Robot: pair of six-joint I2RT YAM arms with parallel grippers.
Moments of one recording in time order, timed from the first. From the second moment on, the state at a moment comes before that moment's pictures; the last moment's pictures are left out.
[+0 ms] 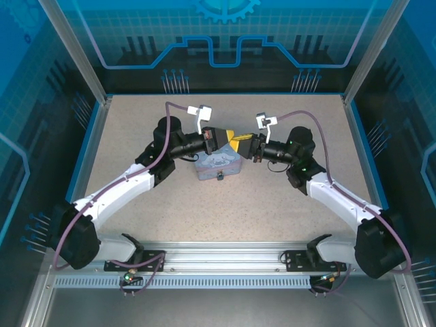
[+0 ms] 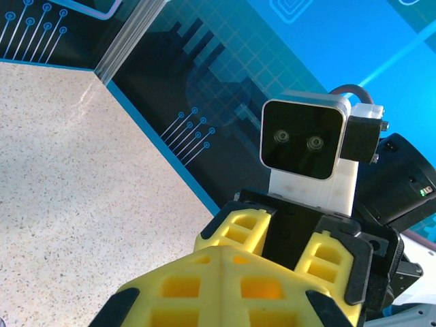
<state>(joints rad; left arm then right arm) -0.54 1.33 1.01 0.26 0.58 -0.72 0.43 1.25 0.79 0.52 -0.84 0.71</state>
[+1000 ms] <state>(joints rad) -0.52 1.11 1.00 -0.01 0.40 -0.55 0.43 1.20 0.83 0.05 -0.64 0.48</state>
